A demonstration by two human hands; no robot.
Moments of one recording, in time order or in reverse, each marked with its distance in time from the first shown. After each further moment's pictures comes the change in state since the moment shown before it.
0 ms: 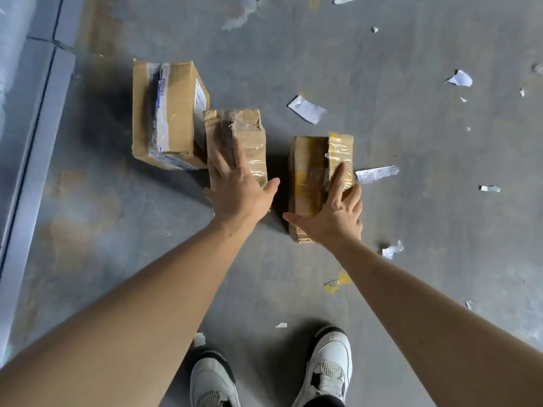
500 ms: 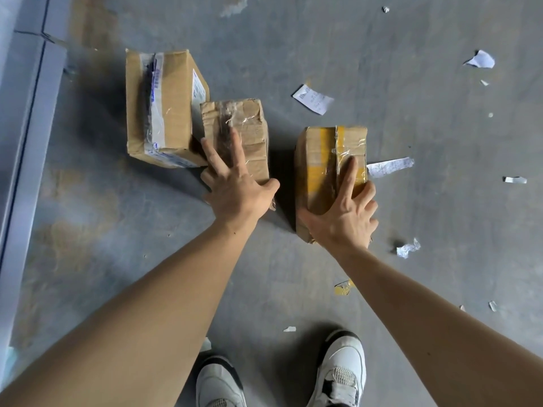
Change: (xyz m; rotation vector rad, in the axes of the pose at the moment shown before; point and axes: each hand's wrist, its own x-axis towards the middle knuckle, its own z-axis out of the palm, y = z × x) left_hand 0.012 -0.010 0.018 0.017 0.025 -0.074; right_hand 0.007 0.005 0.022 -0.028 0.194 0.013
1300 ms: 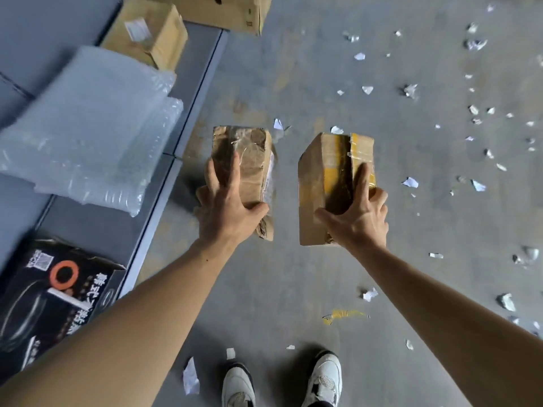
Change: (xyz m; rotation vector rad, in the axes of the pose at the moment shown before) left_hand -0.096 0.025 -0.320 -0.159 0.155 0.173; right_hand -0.110 -0.134 -0.287 0.206 0.087 -0.195
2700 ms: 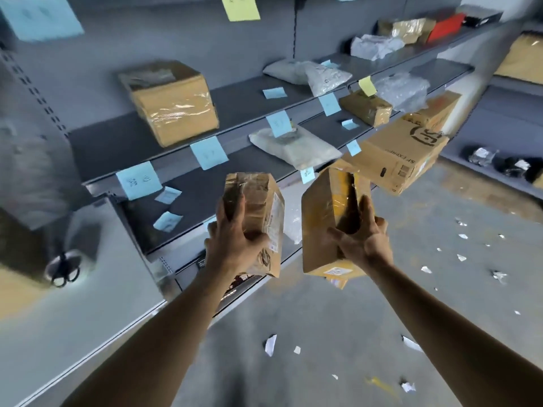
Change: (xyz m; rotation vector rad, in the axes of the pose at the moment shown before) left_hand -0.508 -0.047 -0.456 -0.051 0.479 -0.382; right_hand -0.485 -0.237 -0.263 0.107 -0.308 -0.641
